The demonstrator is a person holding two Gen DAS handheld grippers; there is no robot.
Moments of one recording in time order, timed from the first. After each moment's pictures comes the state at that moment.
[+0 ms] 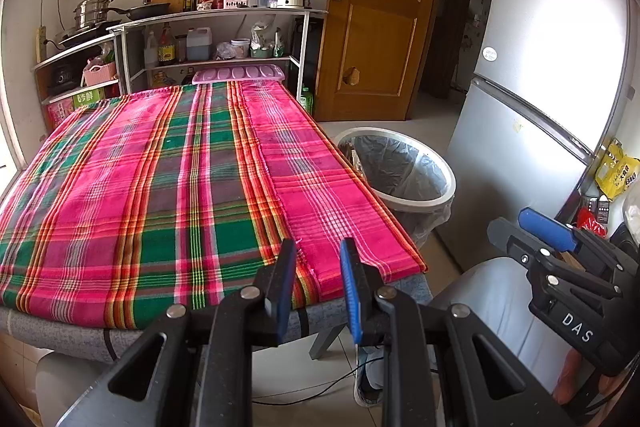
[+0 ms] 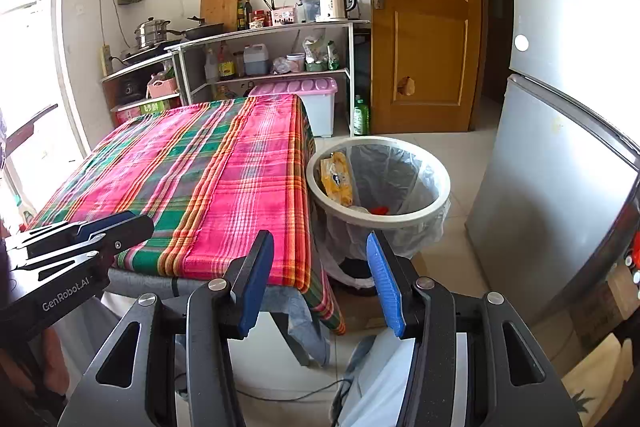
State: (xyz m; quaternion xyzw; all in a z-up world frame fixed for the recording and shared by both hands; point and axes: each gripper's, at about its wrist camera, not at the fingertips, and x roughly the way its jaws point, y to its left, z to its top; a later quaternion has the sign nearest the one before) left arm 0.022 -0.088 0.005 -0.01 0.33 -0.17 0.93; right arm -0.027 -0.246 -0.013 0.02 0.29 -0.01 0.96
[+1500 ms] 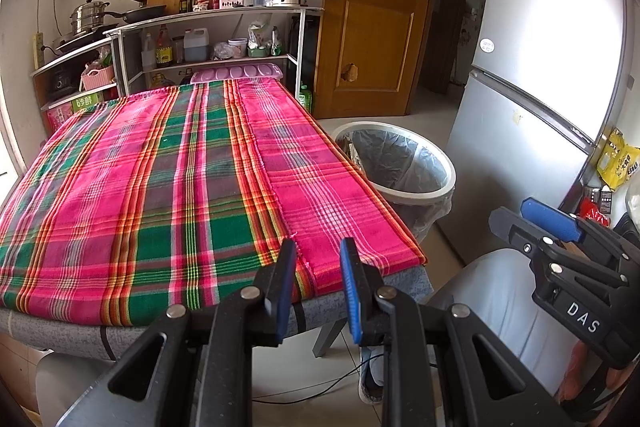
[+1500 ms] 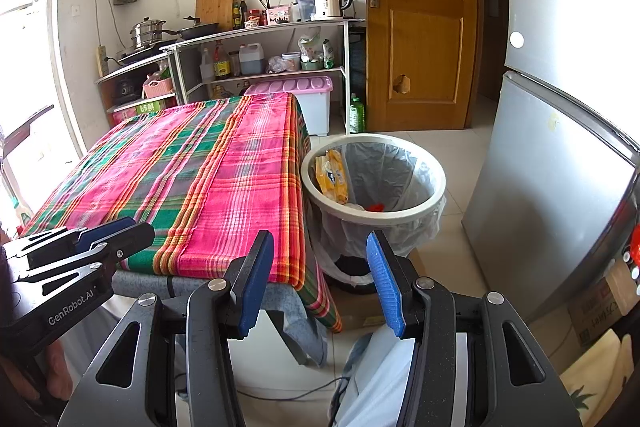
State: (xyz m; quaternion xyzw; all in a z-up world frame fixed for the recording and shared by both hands) left arm 0.021 -0.091 0.000 0.00 0.33 -0.17 0.93; right arm -0.029 -0.248 -0.014 0.03 0.30 -0.02 0.95
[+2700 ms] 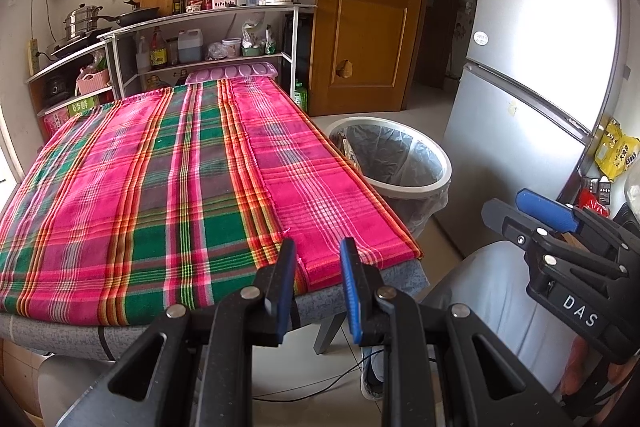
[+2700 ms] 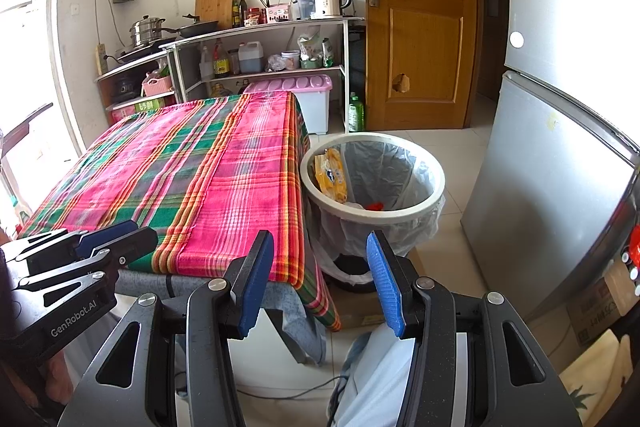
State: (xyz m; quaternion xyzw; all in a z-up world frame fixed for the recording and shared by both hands) left arm 0.019 -0.089 0.000 0.02 0.33 -0.18 0.92; right arm -0.030 -0.250 -0.015 0.02 0.30 -0.02 0.95
